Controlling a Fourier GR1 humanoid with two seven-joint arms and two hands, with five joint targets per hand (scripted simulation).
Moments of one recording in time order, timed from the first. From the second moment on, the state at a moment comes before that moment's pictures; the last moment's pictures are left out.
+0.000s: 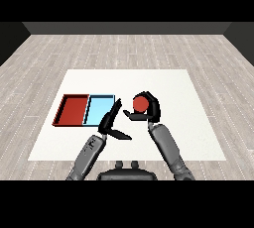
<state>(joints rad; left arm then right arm) -0.19 0.00 -0.40 -1.54 0.08 0.09 -0.17 -0.38 0.00 0.30 -1.59 0.00 -0.44 -0.15</state>
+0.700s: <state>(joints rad) -0.31 0.00 -0.50 -1.37 0.23 0.16 -0.20 -0.36 0.00 0.38 -1.63 -0.01 -0.45 -0.16</state>
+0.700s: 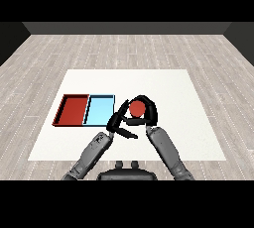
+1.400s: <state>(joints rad) -0.38 0.02 -0.53 -1.32 0.31 0.20 -0.24 -0.45 -0.01 0.46 -1.59 -0.04 -0.54 -0.15</state>
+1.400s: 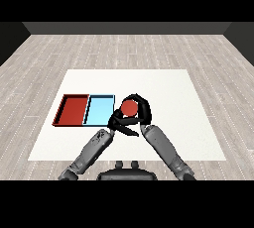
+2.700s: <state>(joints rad) -0.41 0.03 -0.51 -1.30 0.33 0.51 -0.19 -0.47 -0.01 0.51 -1.58 -0.13 -0.60 -0.20</state>
